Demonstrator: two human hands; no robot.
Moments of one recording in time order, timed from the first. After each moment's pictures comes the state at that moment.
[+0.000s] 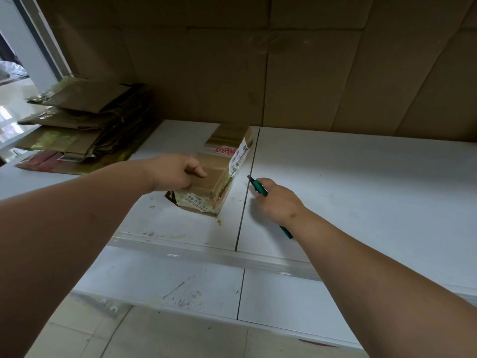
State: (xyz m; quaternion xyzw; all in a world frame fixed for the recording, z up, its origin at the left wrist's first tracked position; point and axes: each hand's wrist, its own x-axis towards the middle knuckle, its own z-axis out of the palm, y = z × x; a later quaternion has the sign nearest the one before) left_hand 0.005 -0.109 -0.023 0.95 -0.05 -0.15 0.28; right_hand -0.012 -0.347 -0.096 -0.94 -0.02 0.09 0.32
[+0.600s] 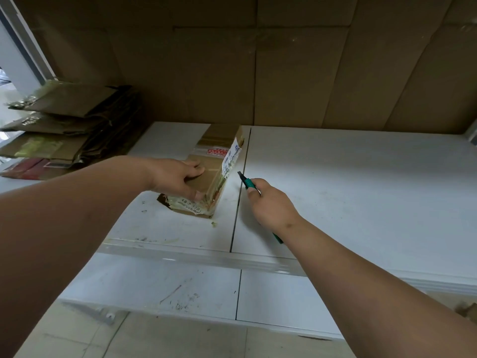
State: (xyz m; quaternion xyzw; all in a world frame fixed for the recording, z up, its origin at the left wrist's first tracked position) left_hand 0.026 -0.114 -0.024 0.96 -0.14 -0.25 0.01; right_hand -0.024 -0.342 -0.104 -0.92 -0.03 0.03 0.39
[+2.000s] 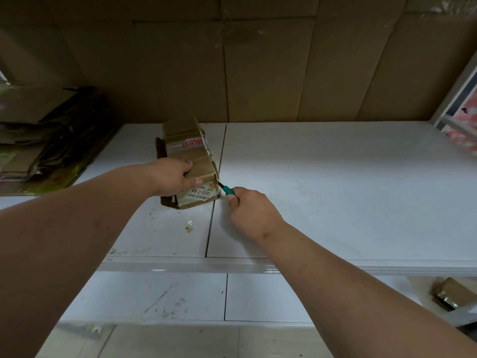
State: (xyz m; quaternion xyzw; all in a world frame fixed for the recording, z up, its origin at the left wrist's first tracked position) left_hand 0.046 -0.168 -0.050 0.98 -0.12 -0.13 0.02; right_hand -0.037 -0.356 -0.108 -0.94 -0.04 0.00 0.33
